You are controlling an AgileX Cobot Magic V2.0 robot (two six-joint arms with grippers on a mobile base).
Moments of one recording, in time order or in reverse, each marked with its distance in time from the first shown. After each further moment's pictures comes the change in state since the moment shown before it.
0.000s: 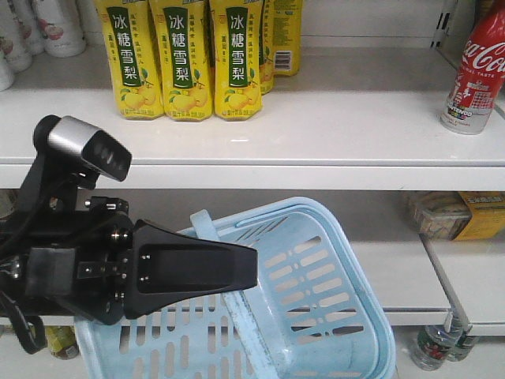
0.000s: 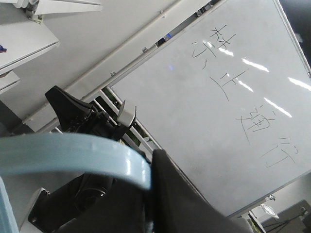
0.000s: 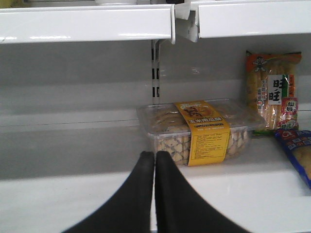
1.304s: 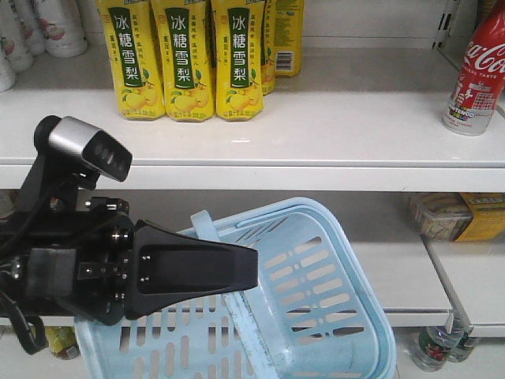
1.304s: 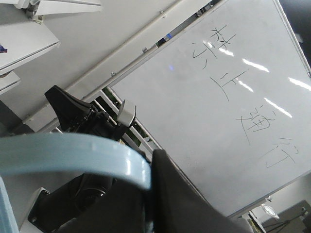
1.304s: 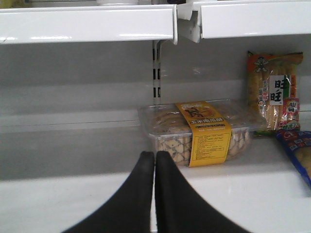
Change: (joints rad) left arm 0.000 0.000 0.000 0.000 0.000 0.000; right arm 0.000 0.000 0.000 0.000 0.000 0.000
